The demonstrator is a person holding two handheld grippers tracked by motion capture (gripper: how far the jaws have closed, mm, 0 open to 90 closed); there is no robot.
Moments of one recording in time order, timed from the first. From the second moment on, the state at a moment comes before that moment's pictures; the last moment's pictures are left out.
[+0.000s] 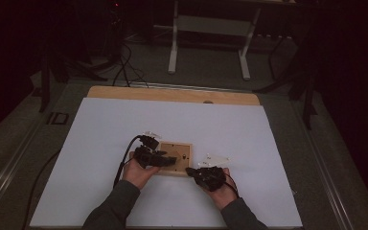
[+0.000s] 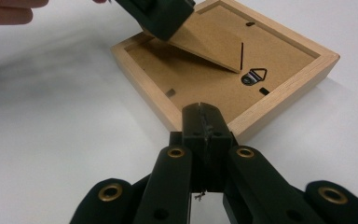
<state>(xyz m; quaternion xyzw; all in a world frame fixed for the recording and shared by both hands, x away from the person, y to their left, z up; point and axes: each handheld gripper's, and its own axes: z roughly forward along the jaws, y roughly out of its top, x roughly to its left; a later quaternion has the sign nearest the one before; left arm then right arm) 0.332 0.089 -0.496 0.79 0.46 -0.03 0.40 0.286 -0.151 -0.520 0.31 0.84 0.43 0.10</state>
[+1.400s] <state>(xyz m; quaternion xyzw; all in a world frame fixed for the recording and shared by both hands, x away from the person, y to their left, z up) 0.309 0.080 -0.489 0.83 0.41 0.07 0.38 0.287 -0.162 -0.512 0.34 0.83 0.43 0.13</state>
